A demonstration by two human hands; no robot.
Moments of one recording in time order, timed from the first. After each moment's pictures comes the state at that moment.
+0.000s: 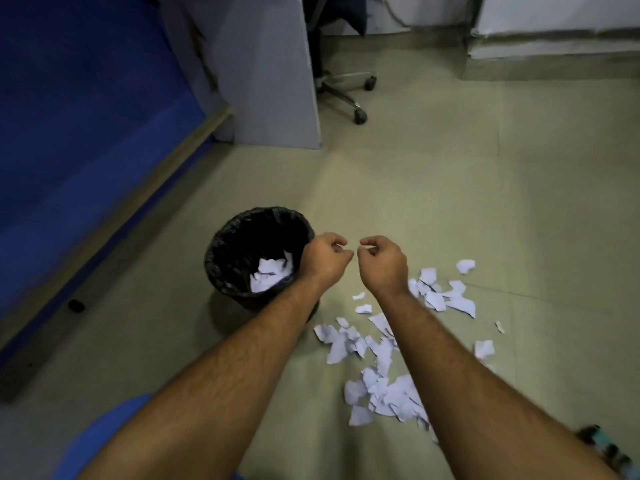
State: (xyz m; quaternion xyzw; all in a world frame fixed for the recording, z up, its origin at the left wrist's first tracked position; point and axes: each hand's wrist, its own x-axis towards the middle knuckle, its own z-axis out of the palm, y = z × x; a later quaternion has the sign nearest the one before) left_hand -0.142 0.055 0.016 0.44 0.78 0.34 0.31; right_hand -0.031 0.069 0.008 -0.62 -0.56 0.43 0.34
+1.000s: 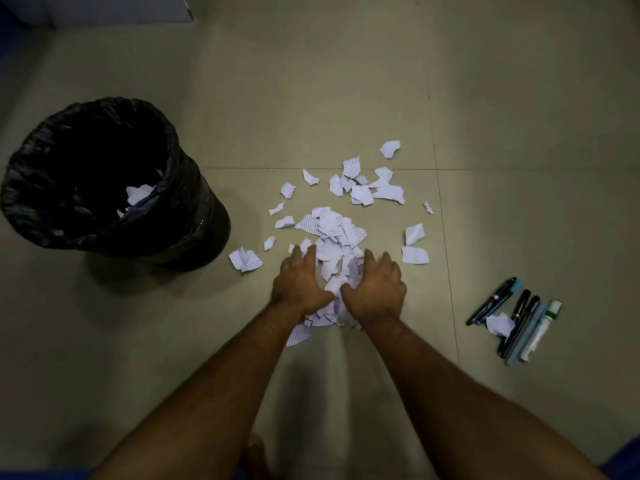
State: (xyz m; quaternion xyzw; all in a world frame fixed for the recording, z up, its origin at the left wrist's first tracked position) left_hand -0.055 -0.029 -0.198 0.64 0.71 -0.06 0.29; right_hand 0.095 -0.043 -0.216 -0.76 -0.61 0.20 0.01
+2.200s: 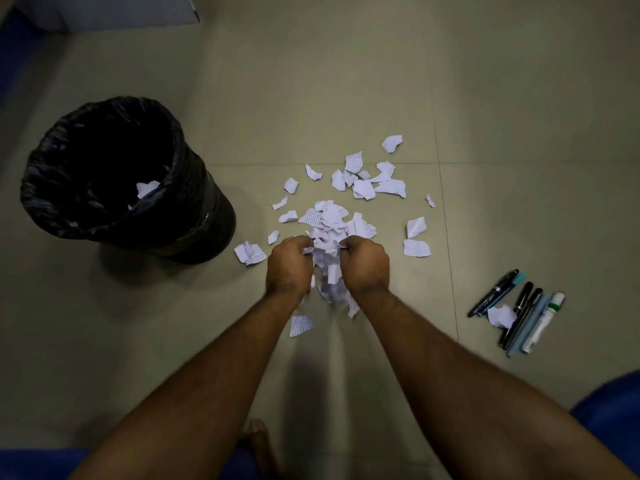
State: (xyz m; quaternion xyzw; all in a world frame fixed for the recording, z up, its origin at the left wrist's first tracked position) left_hand -0.054 -0.025 -0.160 0.55 0.78 0.17 0.26; right_hand 0.077 -0.014 -0.176 -0.72 -0.60 0.30 0.17
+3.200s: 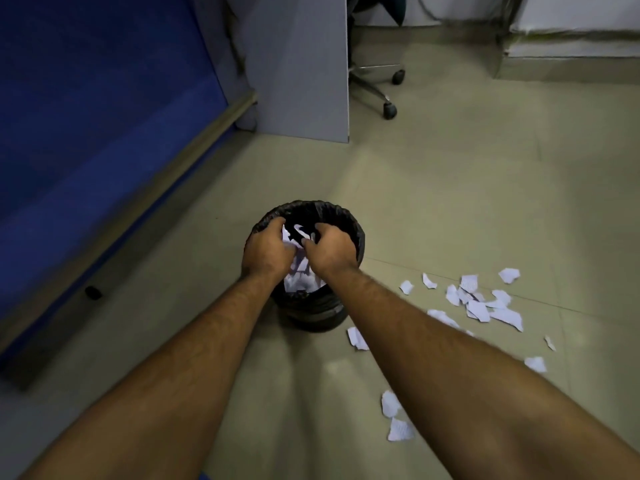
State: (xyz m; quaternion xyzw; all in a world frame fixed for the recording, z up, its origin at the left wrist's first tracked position) left_hand -0.317 0.012 0.022 0.46 0.84 0.26 0.11; right_hand -0.211 0.062 0.011 -0.54 -0.72 0.38 0.23
